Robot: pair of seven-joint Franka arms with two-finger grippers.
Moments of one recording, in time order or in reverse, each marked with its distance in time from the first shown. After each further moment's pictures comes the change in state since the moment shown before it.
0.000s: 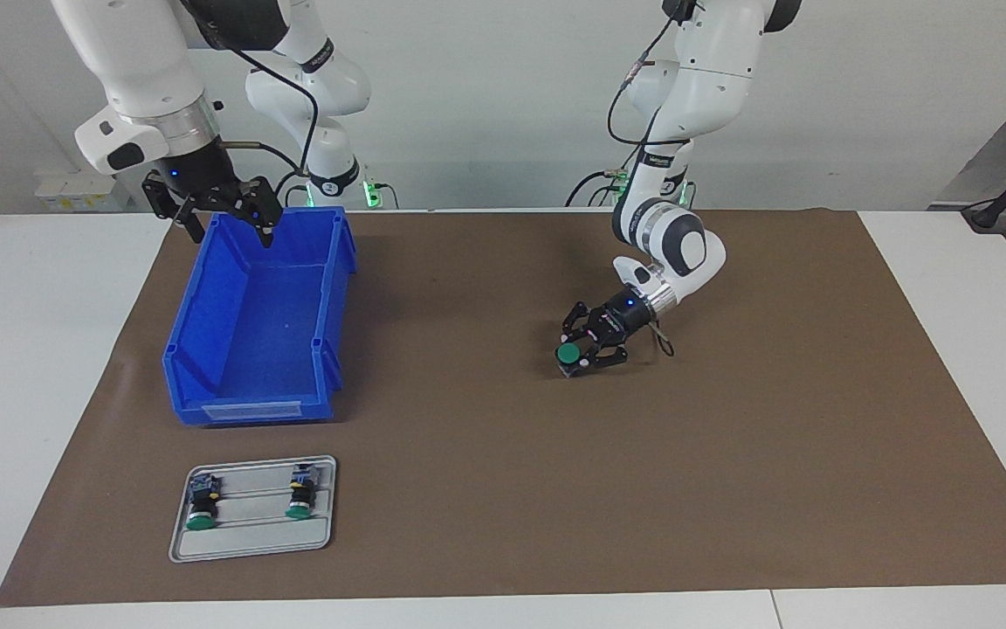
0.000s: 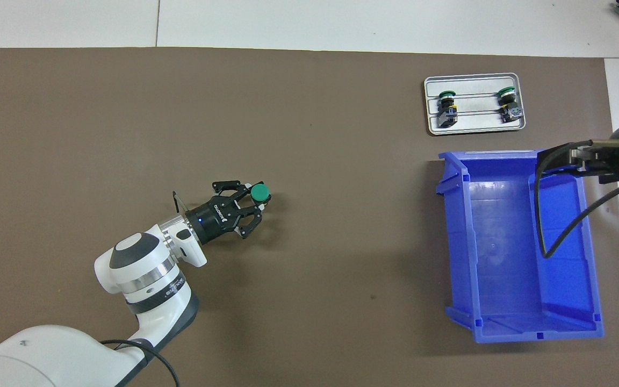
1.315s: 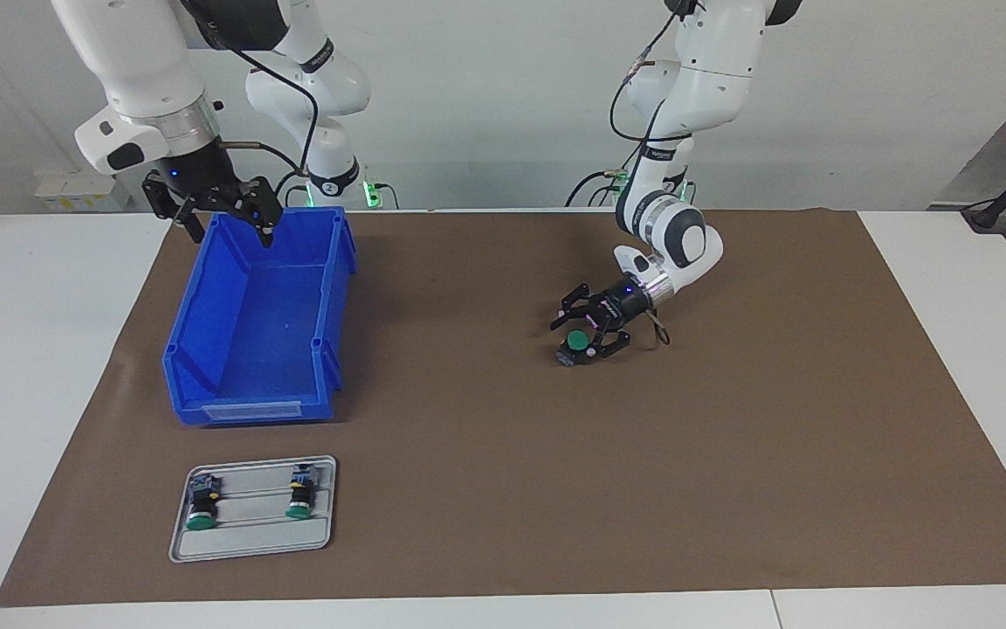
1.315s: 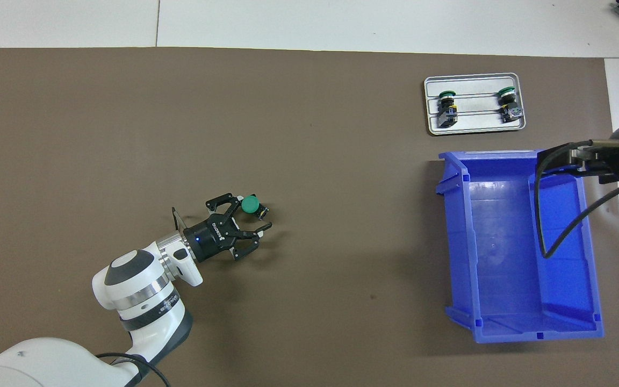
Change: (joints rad) left arm 0.002 -0.034 0.008 -0.106 -0.002 -0.071 0.057; right arm 0.000 0.000 0.000 0.000 0.000 0.000 0.000
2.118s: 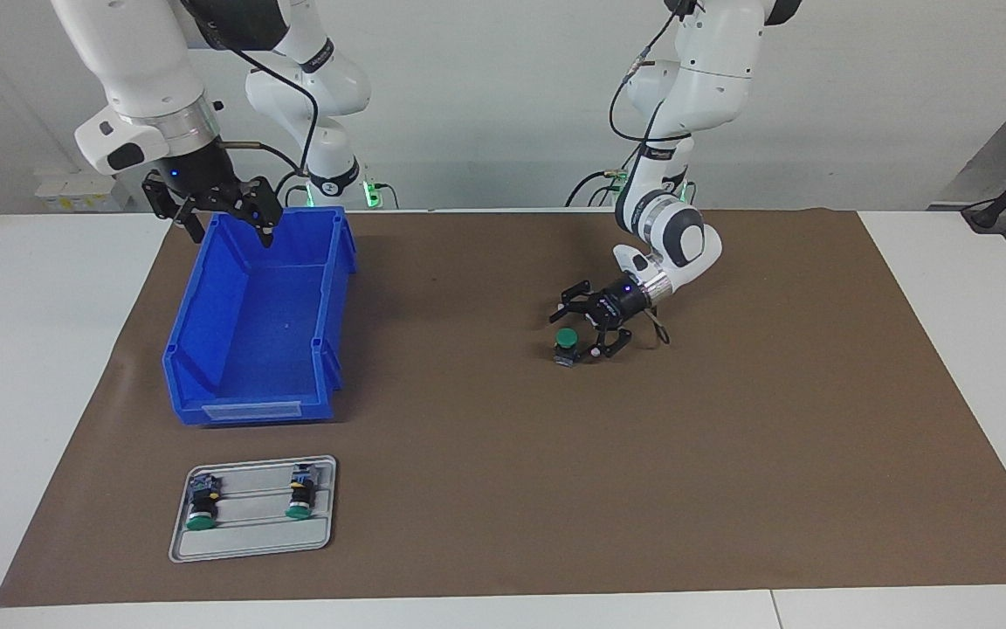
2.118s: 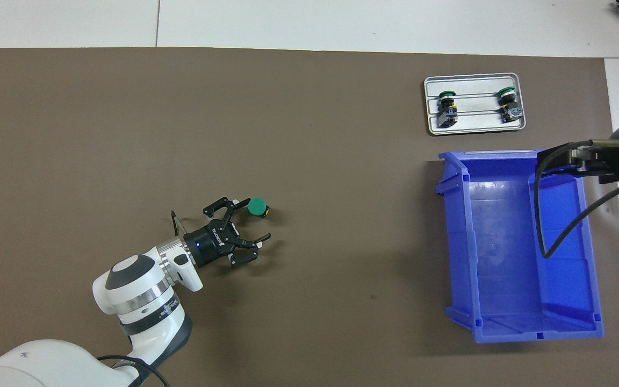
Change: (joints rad) left arm -0.001 -0.001 0.000 -0.027 0.000 0.005 0.016; right arm 0.000 0.000 0.000 0.000 0.000 0.000 0.000
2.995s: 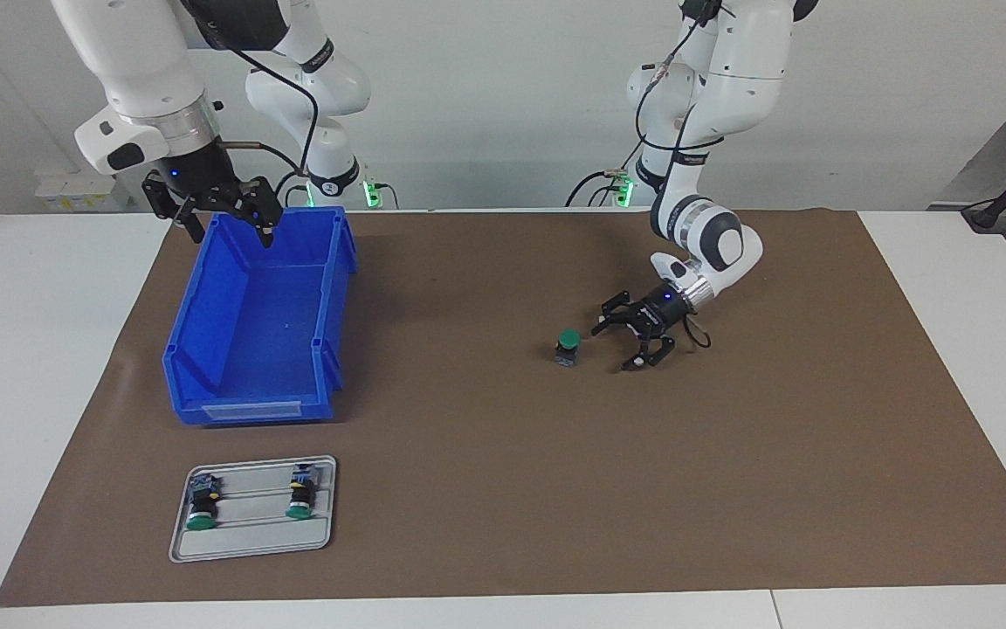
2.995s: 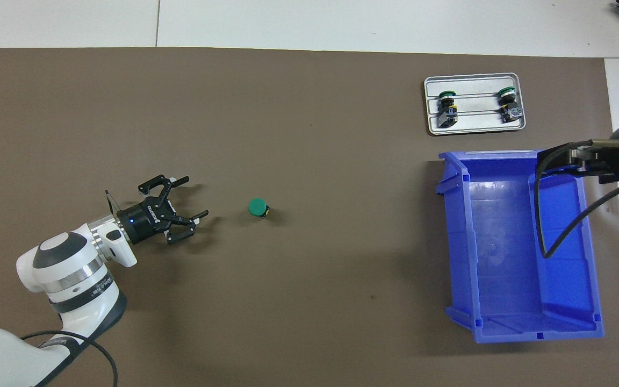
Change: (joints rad) left arm 0.294 0.001 0.021 0.099 0.382 0.030 -0.104; right arm 0.000 0.000 0.000 0.000 0.000 0.000 0.000
